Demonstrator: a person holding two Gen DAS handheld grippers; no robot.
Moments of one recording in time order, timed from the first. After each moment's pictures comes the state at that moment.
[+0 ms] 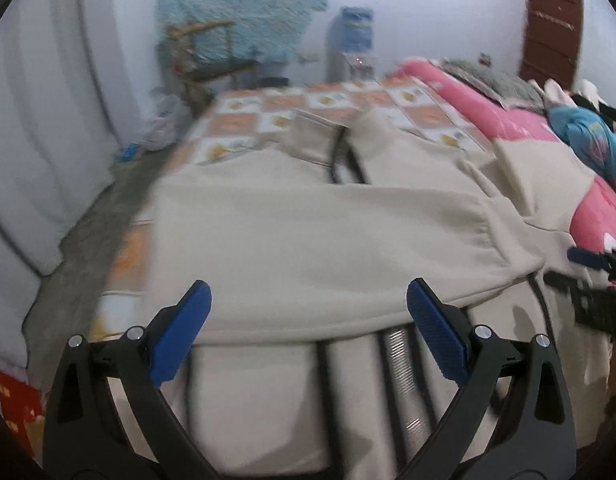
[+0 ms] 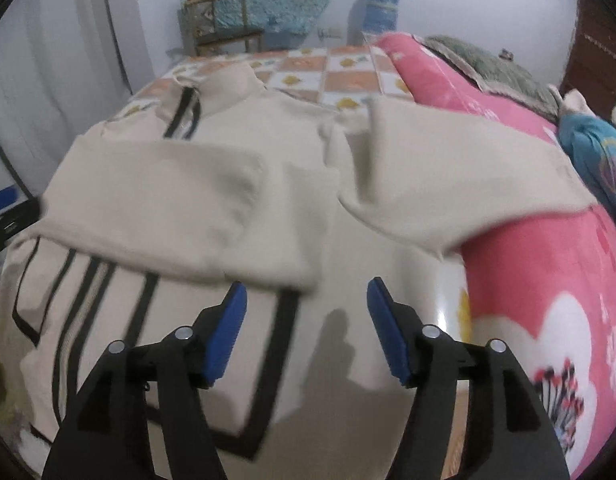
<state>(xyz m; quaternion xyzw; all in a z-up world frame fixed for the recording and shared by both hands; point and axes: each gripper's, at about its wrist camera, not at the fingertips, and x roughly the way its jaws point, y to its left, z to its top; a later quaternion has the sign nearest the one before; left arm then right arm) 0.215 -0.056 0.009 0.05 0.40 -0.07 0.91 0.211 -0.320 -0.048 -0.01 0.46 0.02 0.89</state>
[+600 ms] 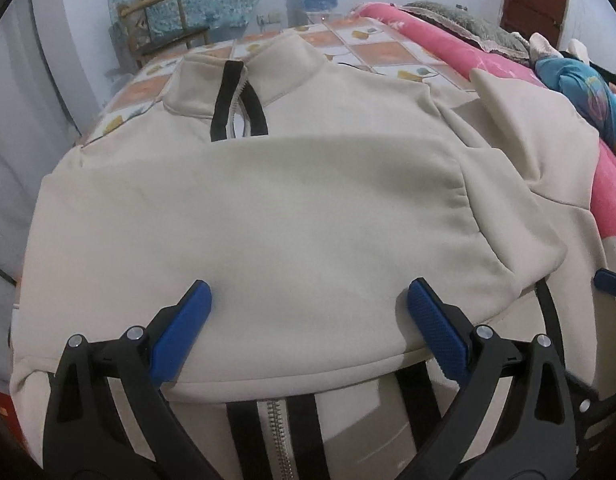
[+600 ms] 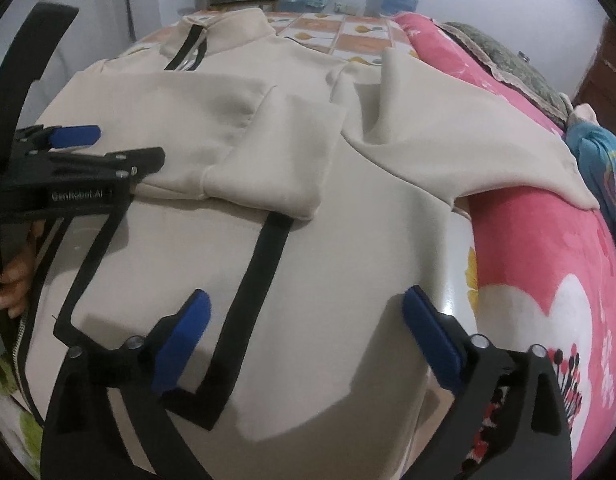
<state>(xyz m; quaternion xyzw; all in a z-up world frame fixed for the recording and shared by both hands) 0.260 -0.133 -0.061 0.07 0.45 -0.11 0.88 0.200 -0.315 -0.082 -0.08 0.49 0.03 0.87</state>
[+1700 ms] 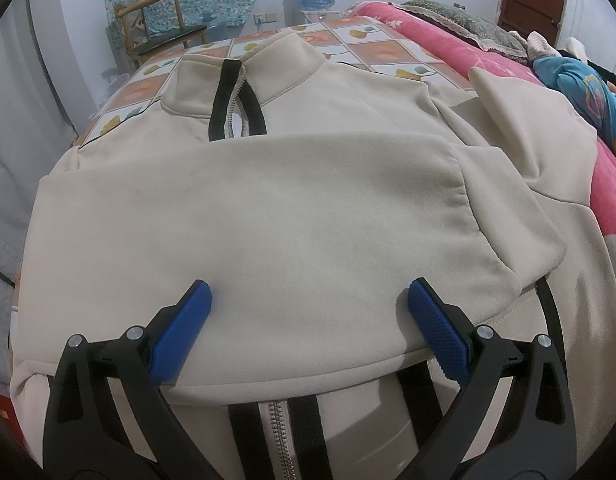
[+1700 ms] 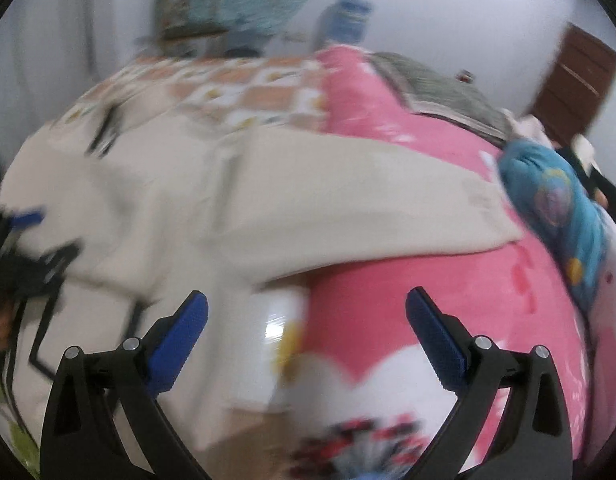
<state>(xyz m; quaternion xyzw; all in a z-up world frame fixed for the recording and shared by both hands) 0.261 -0.132 -0.062 0.07 0.45 -0.12 0.88 0.233 -0.423 0.000 -0.07 0.44 -0.06 0.89</state>
